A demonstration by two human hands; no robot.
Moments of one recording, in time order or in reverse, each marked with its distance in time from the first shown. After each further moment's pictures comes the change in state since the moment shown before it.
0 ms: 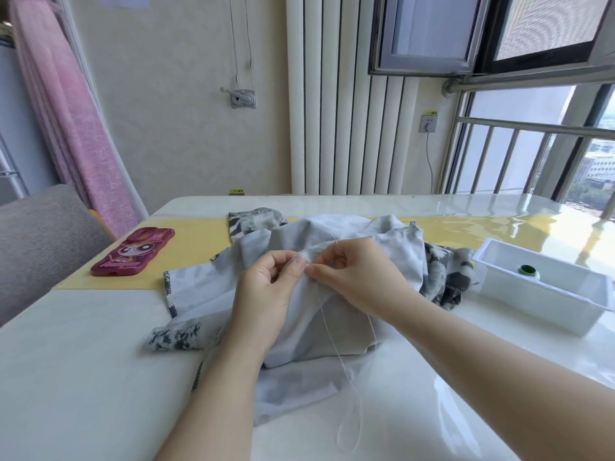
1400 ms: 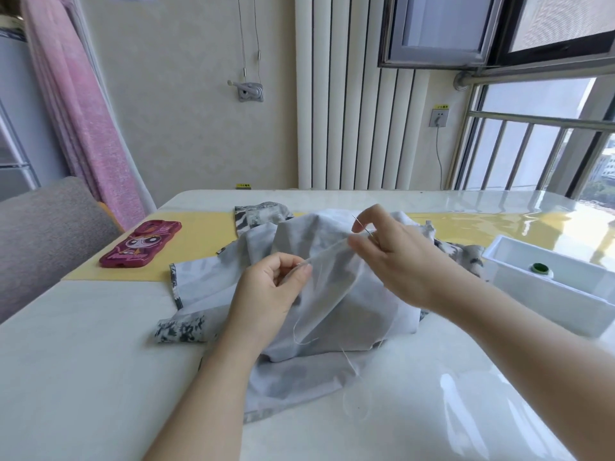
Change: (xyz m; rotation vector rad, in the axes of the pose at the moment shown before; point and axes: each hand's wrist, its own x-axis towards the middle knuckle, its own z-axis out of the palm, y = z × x) left_hand -0.005 0.003 -0.012 0.189 -0.080 0.002; right_hand -0.008 -0.007 -0.038 -0.237 -0.068 -0.033
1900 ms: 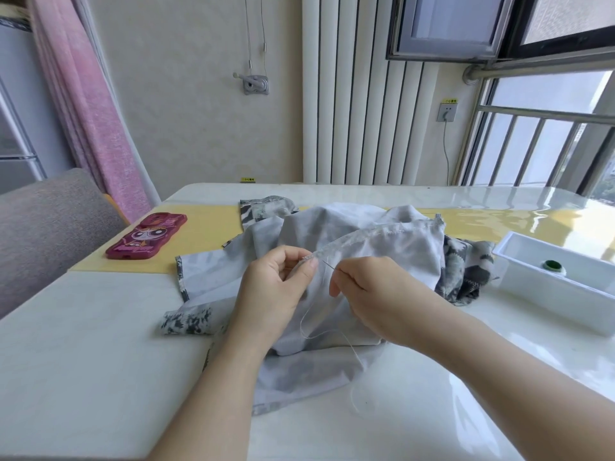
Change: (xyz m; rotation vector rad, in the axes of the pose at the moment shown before) left_hand -0.003 0.000 0.001 -0.026 0.042 0.011; right_hand -0.017 -0.013 0.033 -0.075 -0.204 0.068
